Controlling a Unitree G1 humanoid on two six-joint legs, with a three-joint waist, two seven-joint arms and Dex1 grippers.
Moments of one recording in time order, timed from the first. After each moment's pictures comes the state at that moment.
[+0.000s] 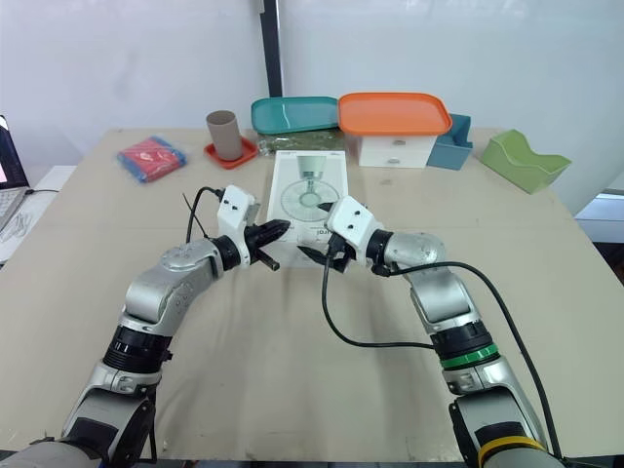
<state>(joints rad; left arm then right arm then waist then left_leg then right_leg) -0.59 0.20 -0.11 -0.01 -0.31 0.63 -0.46 -0.61 -0.49 0.20 0.08 0.05 0.14 0.80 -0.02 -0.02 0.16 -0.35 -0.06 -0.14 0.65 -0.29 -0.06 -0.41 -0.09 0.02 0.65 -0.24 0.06</state>
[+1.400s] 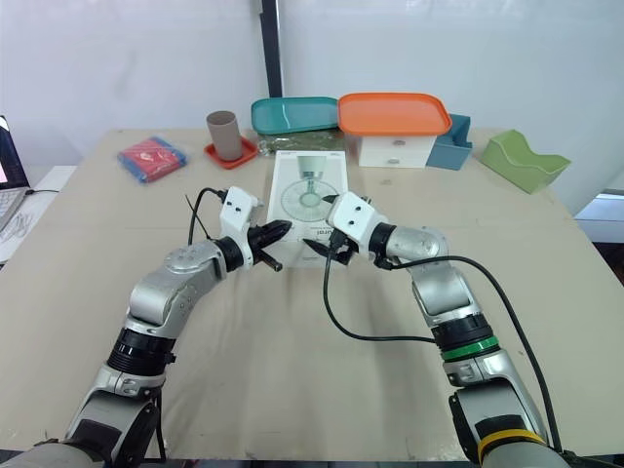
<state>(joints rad) -0.59 0.18 -0.12 -0.02 -0.28 0.63 -0.45 -0.64 -0.50 0.20 0.13 0.00 0.08 0.78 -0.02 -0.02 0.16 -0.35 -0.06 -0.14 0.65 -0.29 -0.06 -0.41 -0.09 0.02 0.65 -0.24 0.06</state>
